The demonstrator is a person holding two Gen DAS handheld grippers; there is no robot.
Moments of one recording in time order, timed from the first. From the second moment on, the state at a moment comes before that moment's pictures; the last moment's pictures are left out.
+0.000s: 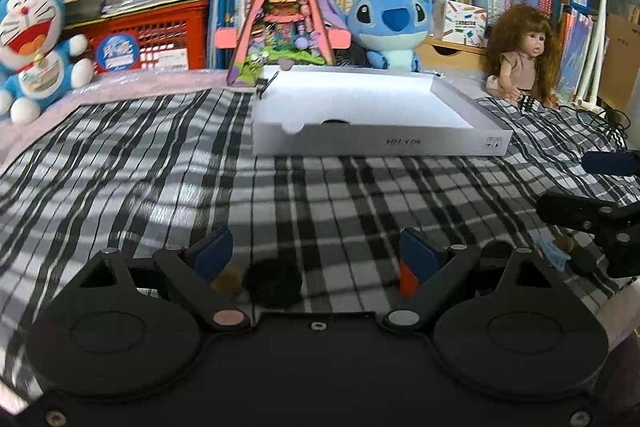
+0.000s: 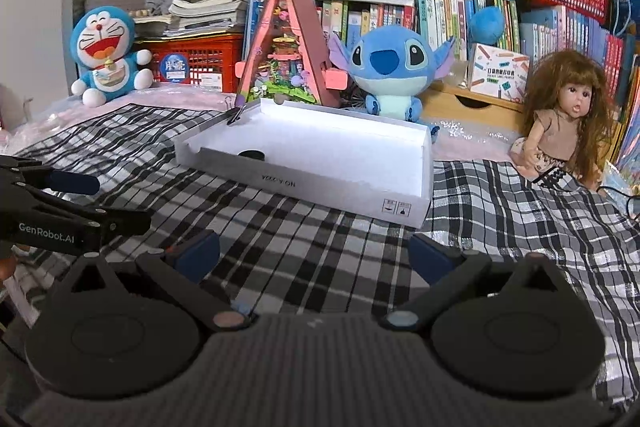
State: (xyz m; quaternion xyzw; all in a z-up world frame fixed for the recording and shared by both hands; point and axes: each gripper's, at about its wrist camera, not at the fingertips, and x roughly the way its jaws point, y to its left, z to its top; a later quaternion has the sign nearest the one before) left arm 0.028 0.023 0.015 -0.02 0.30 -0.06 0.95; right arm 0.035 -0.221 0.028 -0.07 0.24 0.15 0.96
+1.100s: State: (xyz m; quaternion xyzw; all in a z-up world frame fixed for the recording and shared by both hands) left arm -0.016 0.035 -0.007 -0.02 0.27 -0.06 0.96; right arm -0.024 -0.256 -0.006 -0.03 0.22 0.07 0.97
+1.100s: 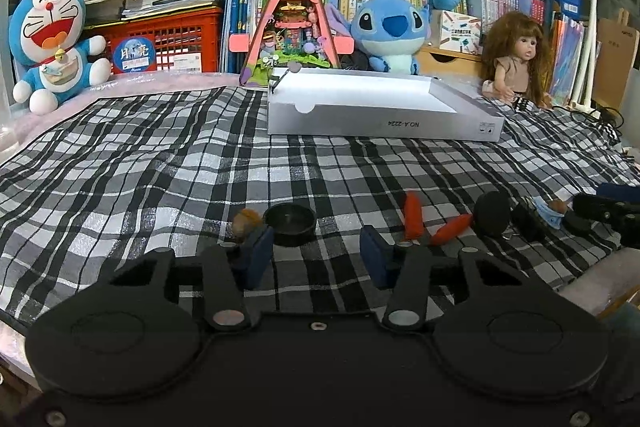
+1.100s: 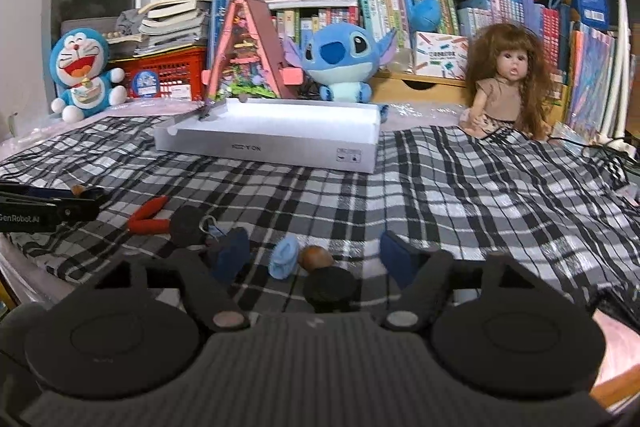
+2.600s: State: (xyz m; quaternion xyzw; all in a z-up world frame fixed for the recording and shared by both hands) left arm 0.021 0.024 0.028 -0.01 0.24 -0.05 0.97; right arm -0.002 -0.254 0.002 0.01 0.24 0.03 0.97
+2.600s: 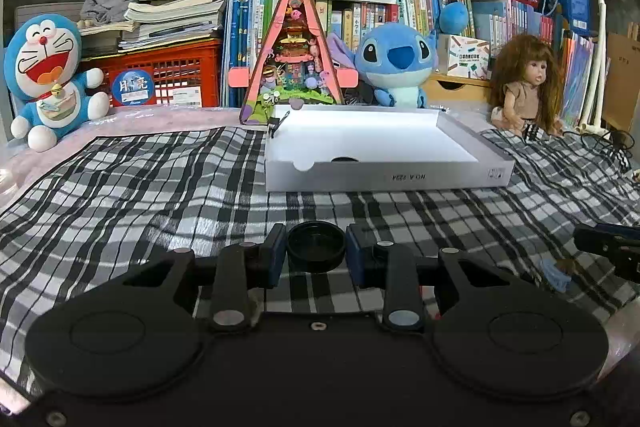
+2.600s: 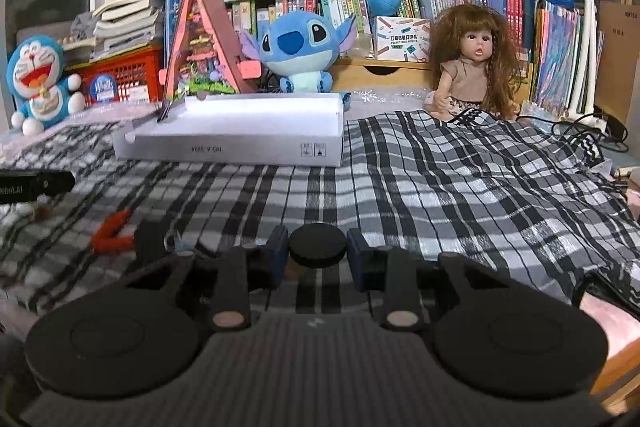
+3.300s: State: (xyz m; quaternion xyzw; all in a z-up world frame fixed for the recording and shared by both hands) left arm 0.123 0.027 0.083 -0.05 0.28 -0.08 0.95; right arm 0.097 -0.260 0.049 0.07 0.27 0.03 0.96
